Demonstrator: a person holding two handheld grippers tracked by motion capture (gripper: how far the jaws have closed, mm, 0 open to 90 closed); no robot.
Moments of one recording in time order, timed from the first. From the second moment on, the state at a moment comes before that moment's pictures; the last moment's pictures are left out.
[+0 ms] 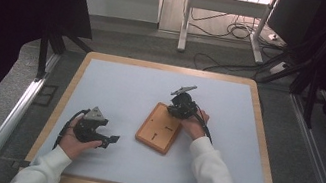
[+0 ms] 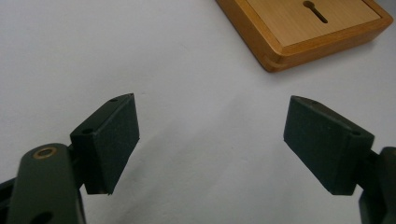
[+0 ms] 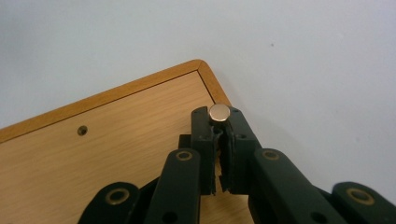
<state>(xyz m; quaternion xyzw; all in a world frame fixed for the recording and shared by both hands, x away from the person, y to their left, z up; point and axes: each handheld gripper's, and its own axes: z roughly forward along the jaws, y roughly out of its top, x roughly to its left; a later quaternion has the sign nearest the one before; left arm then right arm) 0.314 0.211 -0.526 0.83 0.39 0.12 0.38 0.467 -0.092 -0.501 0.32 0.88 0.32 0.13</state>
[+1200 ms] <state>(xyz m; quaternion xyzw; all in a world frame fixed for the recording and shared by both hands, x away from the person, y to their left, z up) 0.314 0.212 -0.527 0.83 0.39 0.12 0.38 0.455 -0.095 -0.487 0.31 0.86 0.38 0.11</state>
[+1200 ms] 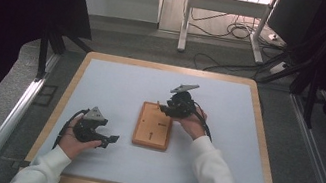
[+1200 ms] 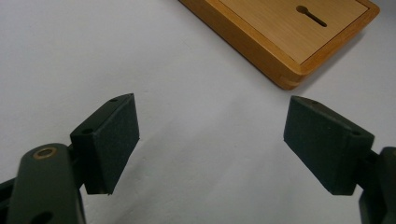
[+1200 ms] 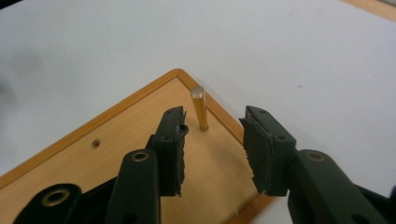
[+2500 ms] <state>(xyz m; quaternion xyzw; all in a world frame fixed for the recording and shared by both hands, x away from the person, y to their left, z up) 0.319 0.207 -0.520 0.82 0.38 0.13 0.41 0.334 -0.205 -0.502 0.34 0.86 0.37 0.12</state>
